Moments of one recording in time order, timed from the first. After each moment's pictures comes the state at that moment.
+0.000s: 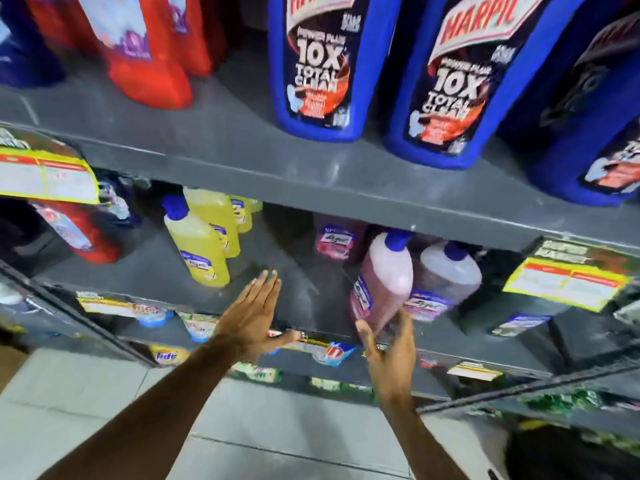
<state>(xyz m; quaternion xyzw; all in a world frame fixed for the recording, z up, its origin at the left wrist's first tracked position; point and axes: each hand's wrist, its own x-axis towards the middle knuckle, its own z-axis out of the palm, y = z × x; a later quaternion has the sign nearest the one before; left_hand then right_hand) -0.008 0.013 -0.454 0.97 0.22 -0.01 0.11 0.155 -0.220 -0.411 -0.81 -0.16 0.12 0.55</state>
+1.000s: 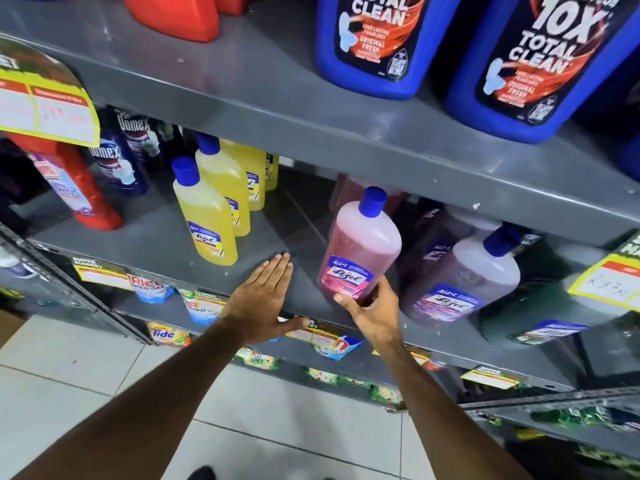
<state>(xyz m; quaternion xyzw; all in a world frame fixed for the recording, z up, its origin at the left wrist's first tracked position) -0.002 0.021 -0.484 0.97 0.22 0.03 0.09 0.197 -0.146 -0.452 -0.79 -0.29 0.23 0.50</state>
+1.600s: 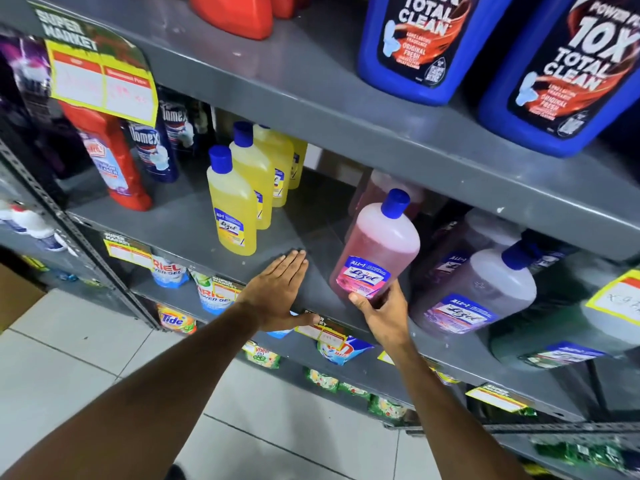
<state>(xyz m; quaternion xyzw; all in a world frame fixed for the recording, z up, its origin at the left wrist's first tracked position) 0.000 0.022 -0.484 0.97 0.22 0.02 0.09 0.207 -0.146 -0.459 -0.78 -0.31 0.24 0.48</state>
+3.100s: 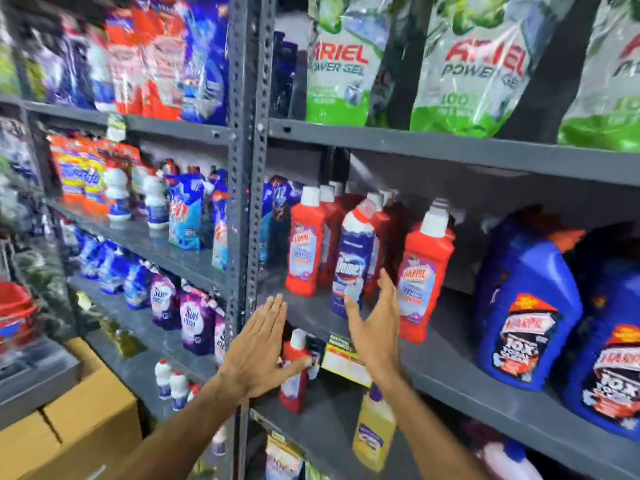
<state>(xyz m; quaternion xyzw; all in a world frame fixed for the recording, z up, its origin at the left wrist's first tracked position) -0.289 0.154 -0.154 0.89 0.41 0.20 -0.06 -0.071 0.079 -0.076 -0.62 -0.52 0.02 0.59</state>
